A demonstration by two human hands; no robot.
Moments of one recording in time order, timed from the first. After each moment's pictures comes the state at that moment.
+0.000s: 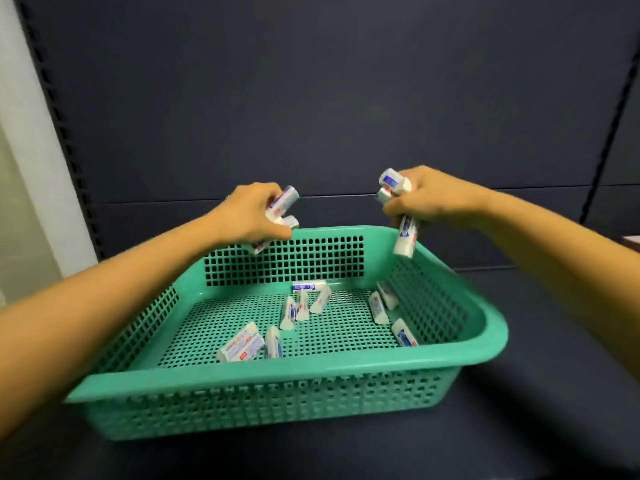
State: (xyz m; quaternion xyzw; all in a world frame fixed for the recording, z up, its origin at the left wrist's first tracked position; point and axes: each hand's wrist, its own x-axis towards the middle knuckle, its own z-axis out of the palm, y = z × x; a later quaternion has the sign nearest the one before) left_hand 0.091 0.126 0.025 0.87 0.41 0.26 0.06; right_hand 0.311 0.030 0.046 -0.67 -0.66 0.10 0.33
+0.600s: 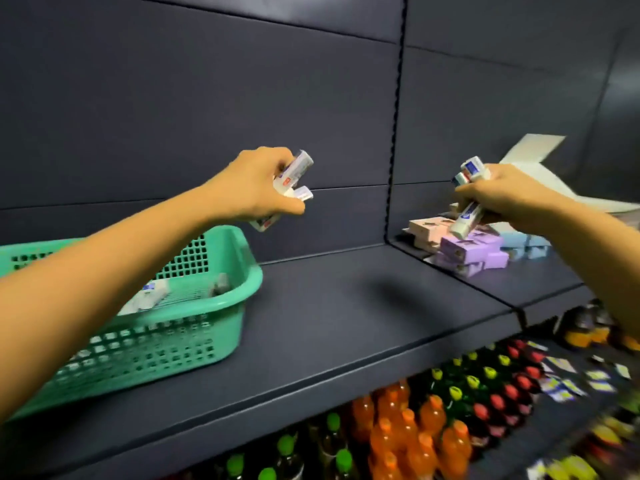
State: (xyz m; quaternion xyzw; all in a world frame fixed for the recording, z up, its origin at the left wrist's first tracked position) left_hand 0.260 -0.044 0.057 0.92 0.23 0.31 0.10; right_hand 0.508 -0.210 0.043 -0.79 -0.38 0.01 0.49
